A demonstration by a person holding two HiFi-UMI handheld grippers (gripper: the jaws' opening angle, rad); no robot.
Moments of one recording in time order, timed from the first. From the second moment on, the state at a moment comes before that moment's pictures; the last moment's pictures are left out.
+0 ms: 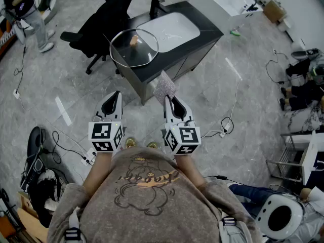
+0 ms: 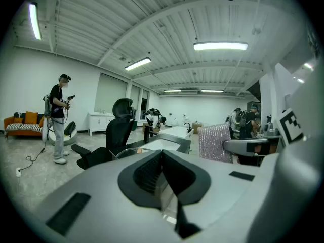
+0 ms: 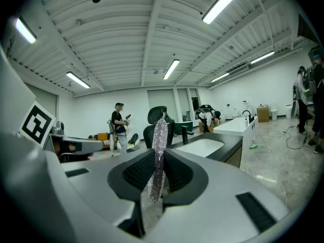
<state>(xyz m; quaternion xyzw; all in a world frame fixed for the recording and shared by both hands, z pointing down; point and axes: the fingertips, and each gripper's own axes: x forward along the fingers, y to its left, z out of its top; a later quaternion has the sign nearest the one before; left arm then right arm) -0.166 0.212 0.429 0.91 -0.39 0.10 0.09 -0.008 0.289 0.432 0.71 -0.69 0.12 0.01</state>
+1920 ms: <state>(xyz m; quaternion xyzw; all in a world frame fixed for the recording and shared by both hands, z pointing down) -0.063 -0.039 0.470 0.92 -0.36 0.14 0.11 0.076 0.031 0.454 0.68 -0.72 0.15 0.02</state>
